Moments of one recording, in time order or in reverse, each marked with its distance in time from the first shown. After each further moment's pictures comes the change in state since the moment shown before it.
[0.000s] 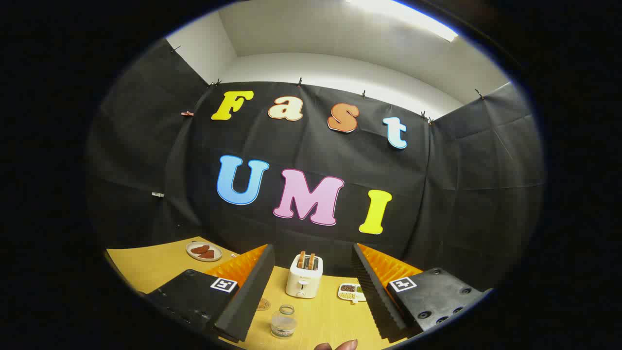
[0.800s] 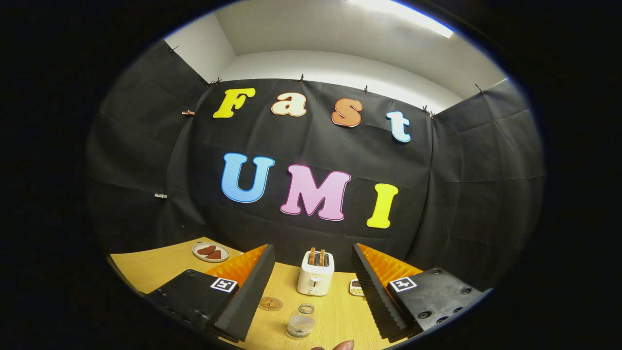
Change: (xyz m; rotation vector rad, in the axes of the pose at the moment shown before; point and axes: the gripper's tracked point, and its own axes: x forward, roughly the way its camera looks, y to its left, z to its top) arm -0.002 0.028 -0.014 0.020 0.033 -0.001
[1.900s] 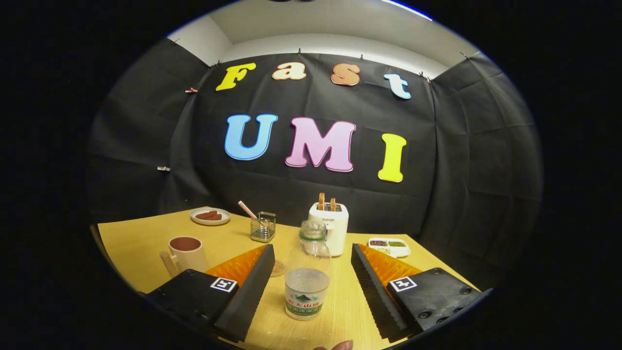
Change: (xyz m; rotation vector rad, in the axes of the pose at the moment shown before) arm 0.015 0.015 -0.240 0.083 0.119 0.042
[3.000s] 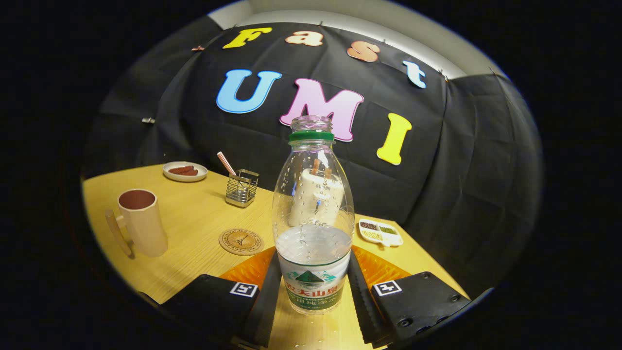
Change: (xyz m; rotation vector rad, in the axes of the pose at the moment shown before) arm 0.060 -0.003 -0.035 -0.286 0.163 -0.092
